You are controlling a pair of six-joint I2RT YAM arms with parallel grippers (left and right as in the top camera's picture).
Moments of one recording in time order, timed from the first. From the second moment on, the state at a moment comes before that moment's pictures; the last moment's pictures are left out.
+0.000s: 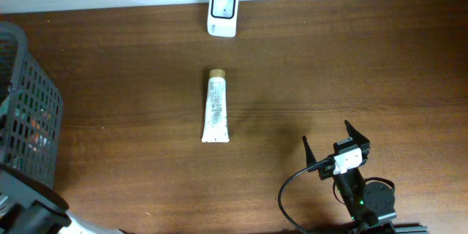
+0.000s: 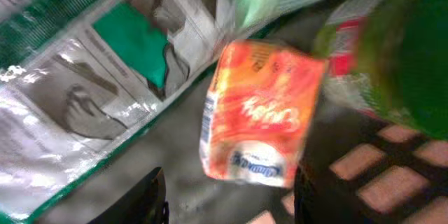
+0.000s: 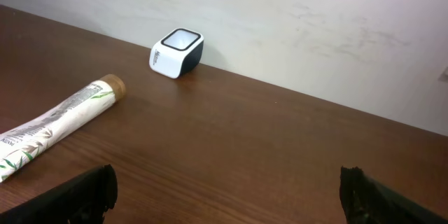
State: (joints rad) left arm 0.83 1.92 1.48 -0.86 0.07 -0.17; right arm 0.18 0.01 0.01 -0.07 -0.08 -0.18
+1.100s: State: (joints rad) left arm 0.82 2.02 1.50 -0.87 0.09 -0.11; right arm 0.18 0.01 0.01 -0.07 -0.08 -0.18
